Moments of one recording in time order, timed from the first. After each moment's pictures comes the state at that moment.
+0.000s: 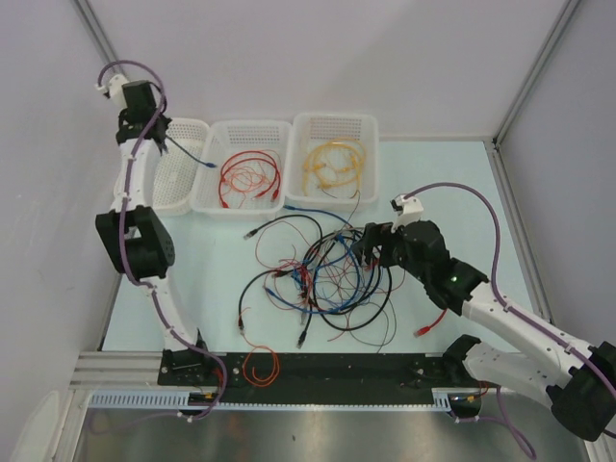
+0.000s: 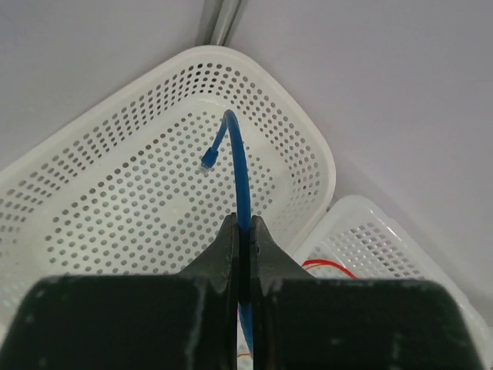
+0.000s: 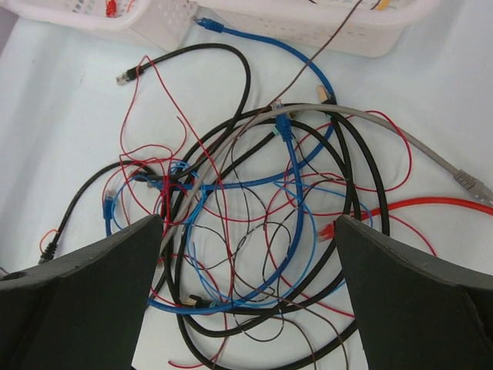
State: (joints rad) left arm 0.15 2.03 2.03 -0.43 -0.36 -0.49; right arm 0.70 0.95 0.69 -0.16 0.12 0.44
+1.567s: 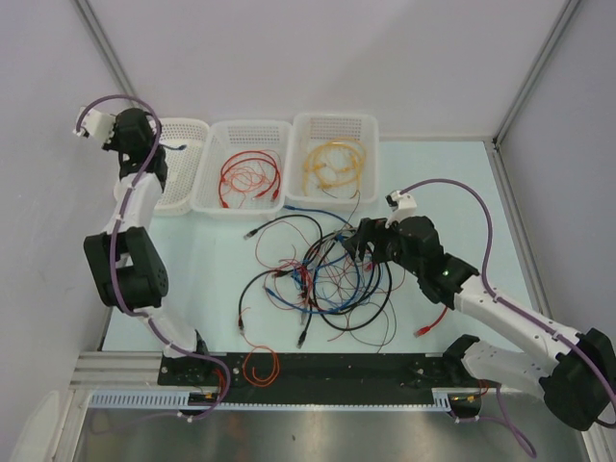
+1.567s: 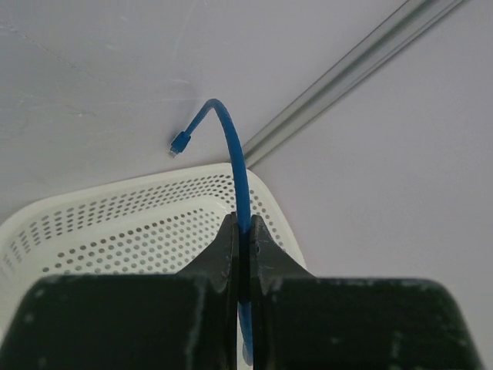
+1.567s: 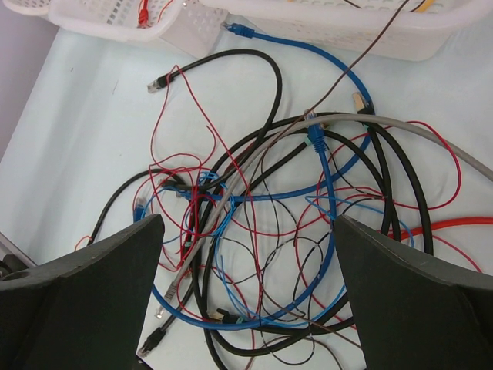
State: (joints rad) left arm 0.20 1.74 1.46 0.17 -0.64 -0.73; right arm 0.68 1.02 0.69 -0.05 0.04 0.49
